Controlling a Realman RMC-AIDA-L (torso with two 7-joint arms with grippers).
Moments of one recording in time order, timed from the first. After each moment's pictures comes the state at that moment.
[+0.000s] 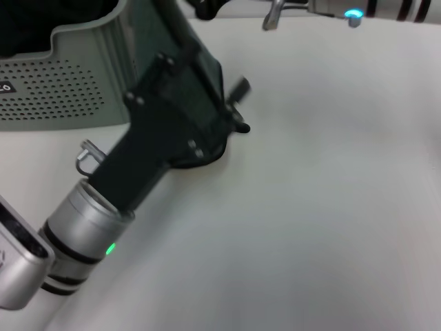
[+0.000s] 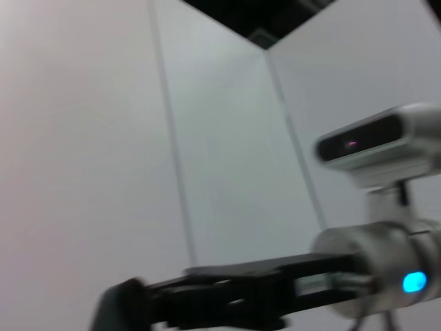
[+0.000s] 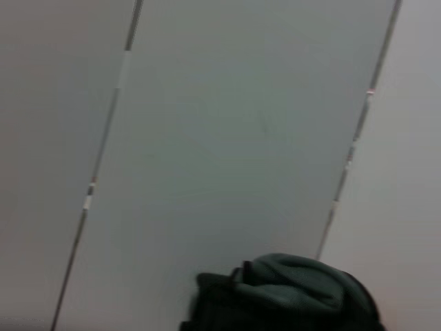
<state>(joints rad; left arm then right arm) -0.26 -2.11 2.32 0.47 -0.26 1.56 -0.06 0.71 2.02 -1.59 -1.18 -1.32 -0.92 1.39</state>
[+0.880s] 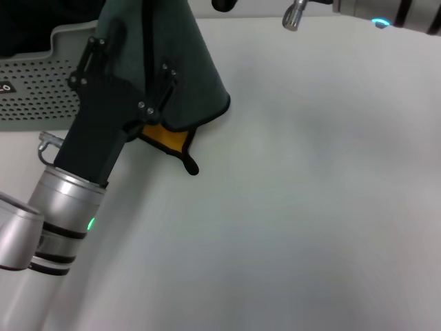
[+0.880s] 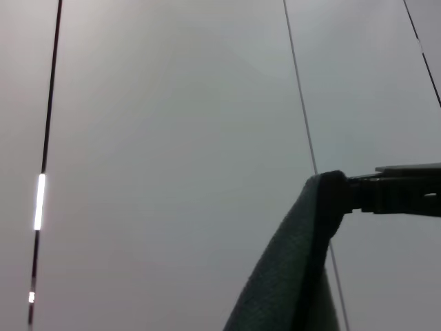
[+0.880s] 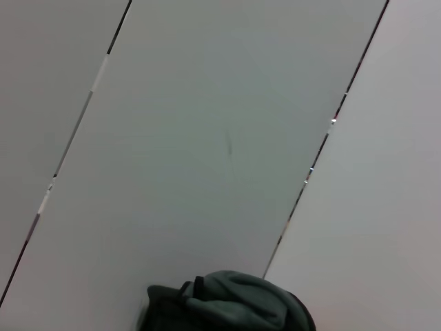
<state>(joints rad) -0.25 -2.11 2.41 0.49 -0.62 1.47 0.05 0.52 2.02 -1.65 -1.44 -1.35 -0.79 1.38</state>
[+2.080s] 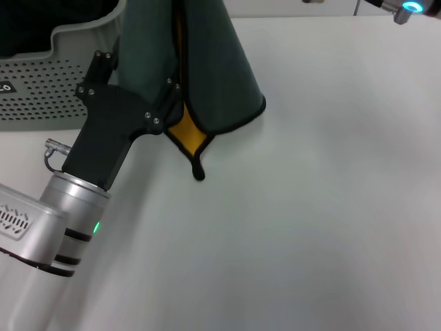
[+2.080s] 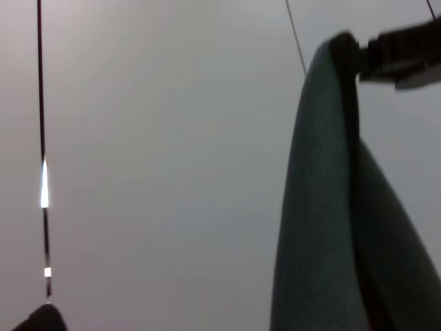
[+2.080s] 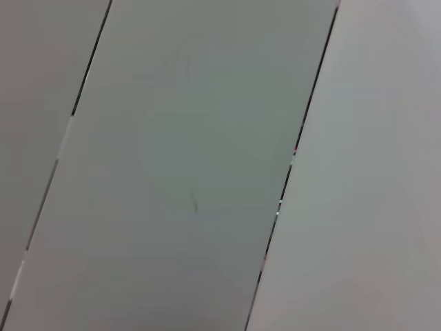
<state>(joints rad) -0.26 -2.11 2.48 0.48 -0.71 1.41 0.17 0.44 2.03 -1.64 -1.52 -1.22 -0.79 1.43</state>
